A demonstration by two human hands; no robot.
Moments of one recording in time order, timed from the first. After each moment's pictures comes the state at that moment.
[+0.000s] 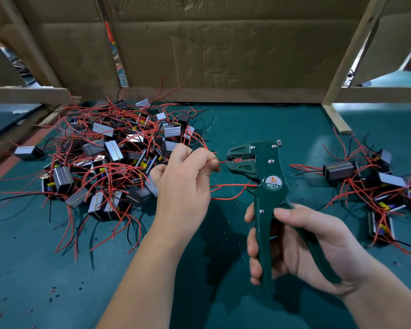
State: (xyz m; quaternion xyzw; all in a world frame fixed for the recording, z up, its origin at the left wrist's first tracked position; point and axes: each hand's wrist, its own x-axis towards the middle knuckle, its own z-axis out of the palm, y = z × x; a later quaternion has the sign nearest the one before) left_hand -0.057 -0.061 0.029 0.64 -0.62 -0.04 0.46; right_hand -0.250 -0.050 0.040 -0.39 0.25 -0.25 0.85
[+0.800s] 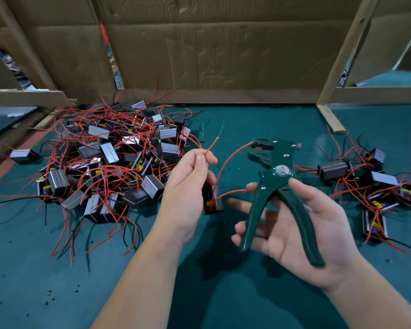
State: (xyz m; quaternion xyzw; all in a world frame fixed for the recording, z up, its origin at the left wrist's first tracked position) left_hand -0.071 -0.065 0.030 0.50 -0.43 -0.43 0.61; right_hand -0.244 -0.056 0.036 -0.25 0.23 -0.36 0.87
